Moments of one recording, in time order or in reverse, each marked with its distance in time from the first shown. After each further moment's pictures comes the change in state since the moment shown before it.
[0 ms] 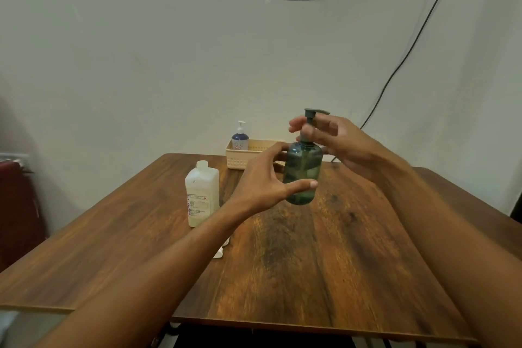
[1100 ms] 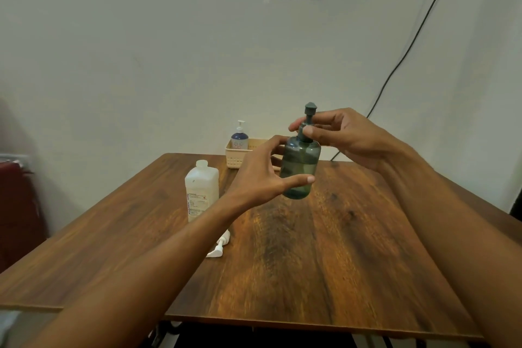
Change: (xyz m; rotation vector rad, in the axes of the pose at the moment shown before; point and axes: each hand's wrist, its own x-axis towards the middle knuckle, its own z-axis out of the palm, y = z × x) left_hand 0.005 0.003 -0.010 0.013 -0.014 0.023; right_hand -0.004 -0.016 -0.015 -0.011 -0.074 0.022
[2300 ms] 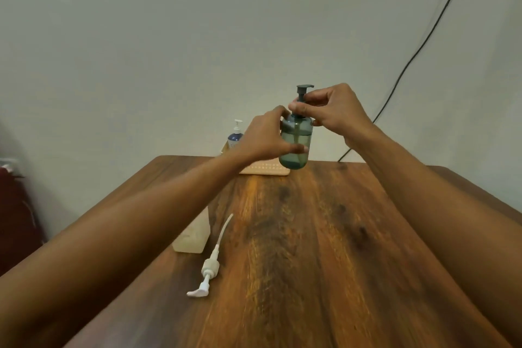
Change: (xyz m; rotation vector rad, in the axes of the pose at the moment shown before) left_hand 0.142 -0.038 0.007 0.326 -0.146 -0.080; right_hand 0.112 0.047 -0.022 -0.144 0.398 0.029
